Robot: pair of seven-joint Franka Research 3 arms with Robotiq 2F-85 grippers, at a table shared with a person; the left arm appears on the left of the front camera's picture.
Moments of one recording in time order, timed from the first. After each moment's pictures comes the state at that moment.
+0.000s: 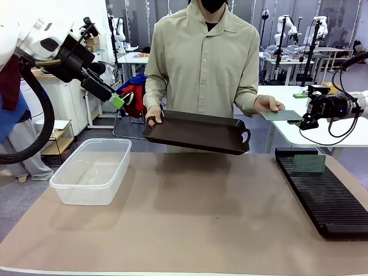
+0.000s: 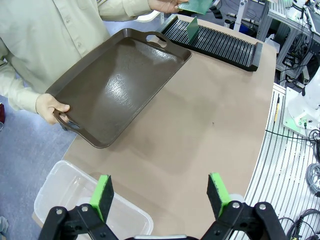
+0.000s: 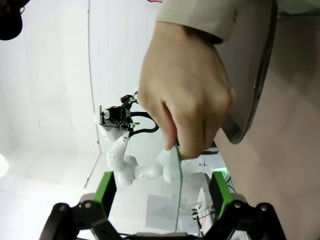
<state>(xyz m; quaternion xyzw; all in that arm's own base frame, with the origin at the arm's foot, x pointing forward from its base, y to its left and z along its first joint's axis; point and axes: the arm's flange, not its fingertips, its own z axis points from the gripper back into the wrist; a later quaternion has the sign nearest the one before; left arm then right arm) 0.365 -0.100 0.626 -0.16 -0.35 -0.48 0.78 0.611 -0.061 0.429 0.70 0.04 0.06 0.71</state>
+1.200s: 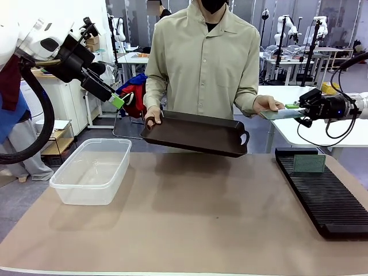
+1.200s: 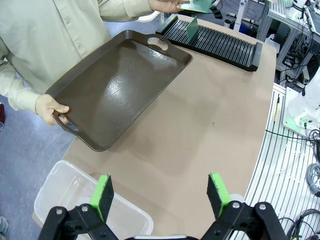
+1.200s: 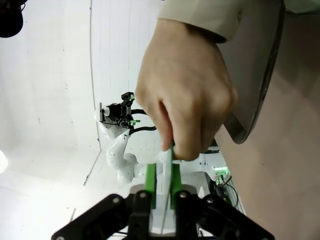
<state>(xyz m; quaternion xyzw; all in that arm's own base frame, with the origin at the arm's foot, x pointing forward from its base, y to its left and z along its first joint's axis) 0.365 -0.100 0.626 -0.16 -0.35 -0.48 0.78 0.606 -0.053 0.428 0.70 0.04 0.06 0.71</state>
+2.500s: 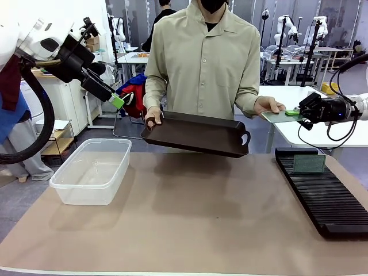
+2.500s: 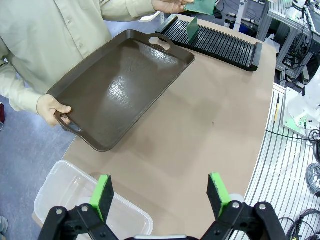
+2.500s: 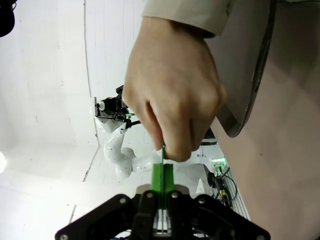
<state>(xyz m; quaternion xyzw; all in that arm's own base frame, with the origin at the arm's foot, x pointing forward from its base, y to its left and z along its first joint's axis) 0.365 -0.100 0.626 -0.16 -0.35 -0.48 0.78 0.600 -0.053 0.422 0.69 0.06 0.07 0.71</state>
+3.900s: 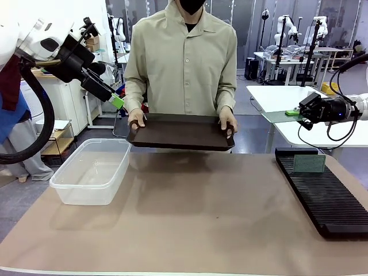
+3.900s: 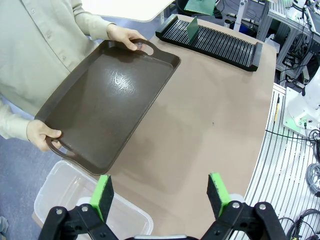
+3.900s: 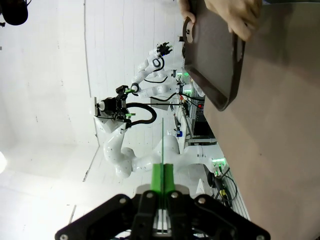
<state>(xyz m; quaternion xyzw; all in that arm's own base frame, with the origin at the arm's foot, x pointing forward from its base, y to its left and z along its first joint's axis) 0.365 -0.100 0.626 -0.16 -0.35 -0.48 0.78 0.601 -0.053 0.422 0.69 0.06 0.07 0.71</state>
